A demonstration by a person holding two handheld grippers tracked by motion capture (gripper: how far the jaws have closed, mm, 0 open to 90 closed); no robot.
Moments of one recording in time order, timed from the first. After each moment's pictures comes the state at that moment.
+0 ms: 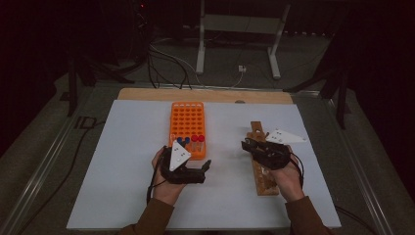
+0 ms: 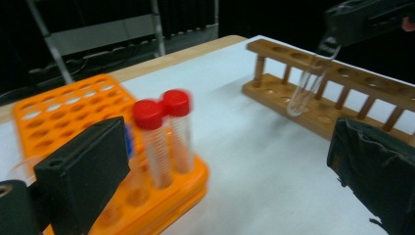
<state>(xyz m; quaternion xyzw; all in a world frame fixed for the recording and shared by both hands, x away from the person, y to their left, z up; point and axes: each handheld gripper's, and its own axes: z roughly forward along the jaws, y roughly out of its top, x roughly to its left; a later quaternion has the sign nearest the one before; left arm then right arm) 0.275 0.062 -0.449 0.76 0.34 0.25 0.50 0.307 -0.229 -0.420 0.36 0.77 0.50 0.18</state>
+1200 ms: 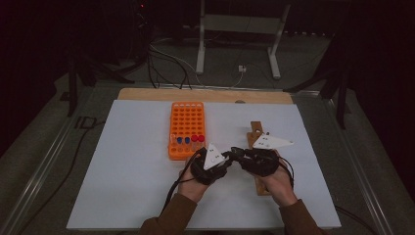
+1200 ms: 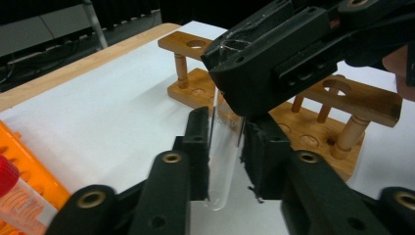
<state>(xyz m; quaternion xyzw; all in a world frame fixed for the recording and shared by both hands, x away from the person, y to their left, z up) 0.283 -0.003 -0.454 0.81 0.27 0.18 0.49 0.295 -0.200 -0.422 0.32 0.79 0.50 0.12</state>
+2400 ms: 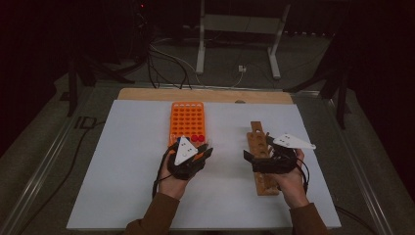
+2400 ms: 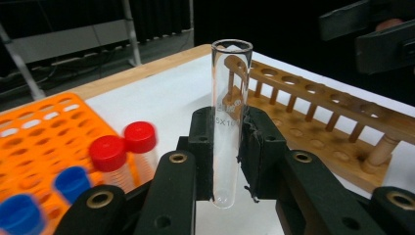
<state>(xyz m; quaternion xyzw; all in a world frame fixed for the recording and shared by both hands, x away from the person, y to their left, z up) 0.284 0.058 -0.438 0.76 0.32 0.22 0.52 0.292 -0.241 -0.419 0.42 0.74 0.49 0.21</state>
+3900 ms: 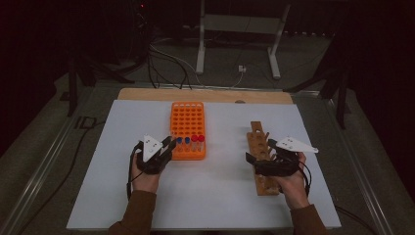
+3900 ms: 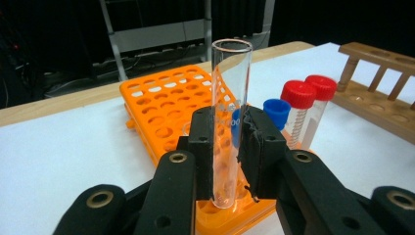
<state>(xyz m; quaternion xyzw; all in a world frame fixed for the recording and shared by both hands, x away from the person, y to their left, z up) 0.300 0.133 -0.464 0.71 0.41 0.30 0.49 0.288 -0.248 -0.428 0.42 0.73 0.49 0.21</state>
